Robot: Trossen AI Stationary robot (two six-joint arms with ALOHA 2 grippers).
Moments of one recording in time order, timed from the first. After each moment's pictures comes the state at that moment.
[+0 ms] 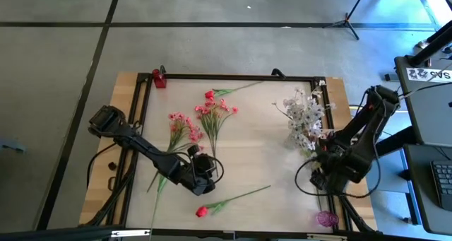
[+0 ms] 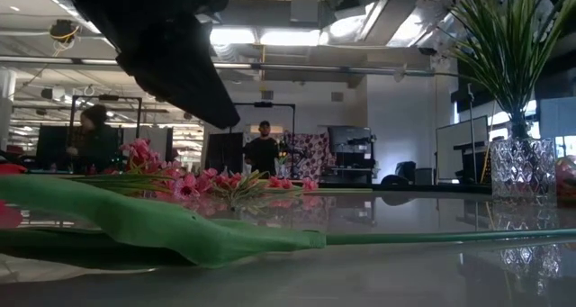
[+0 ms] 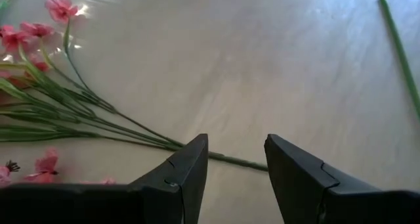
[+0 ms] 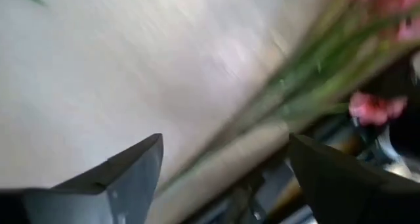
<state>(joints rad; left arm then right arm) -0.51 1.75 1.05 -0.36 -0.70 -0.78 1.05 1.13 0.86 -1.28 0.15 1.73</state>
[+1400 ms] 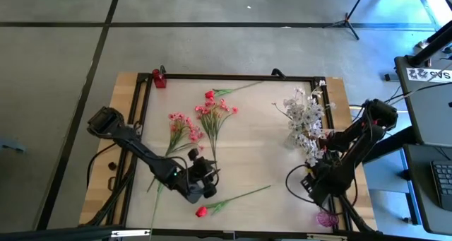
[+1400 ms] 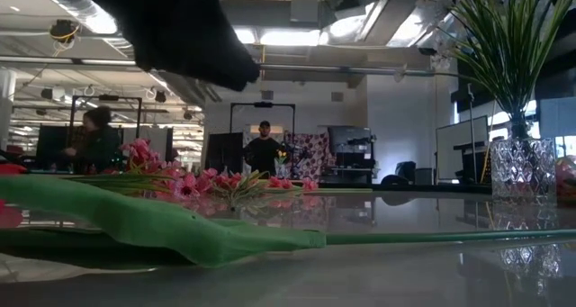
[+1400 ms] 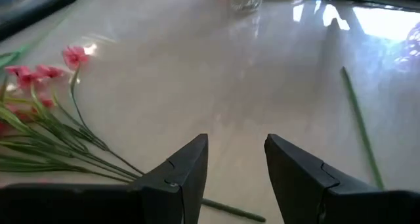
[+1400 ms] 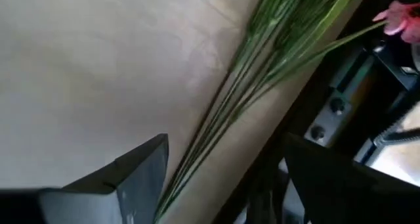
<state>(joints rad) -0.58 1.75 1.05 -0.21 -0.88 -0.78 1.00 1.44 0.77 -1.13 -0.02 1.96</state>
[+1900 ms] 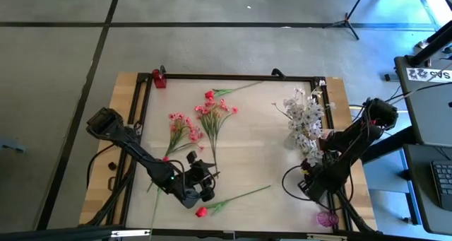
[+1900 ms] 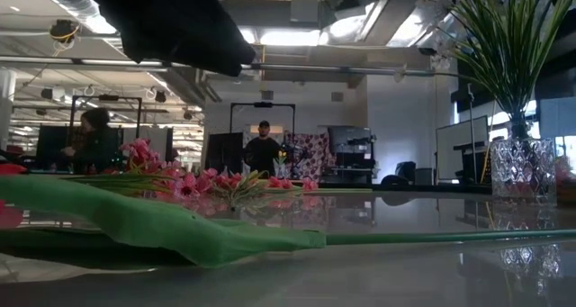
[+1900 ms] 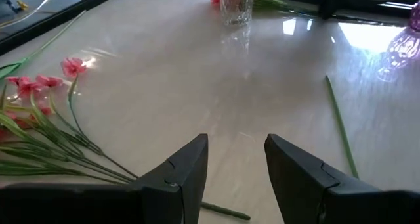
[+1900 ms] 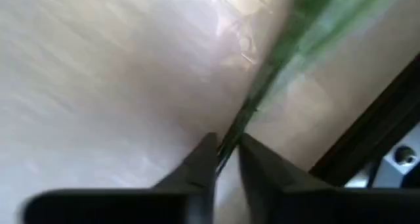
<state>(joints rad) -0.63 1.75 1.05 -0.18 -0.93 -0.78 0.98 1.44 0.66 -0.88 -0.06 1.88</state>
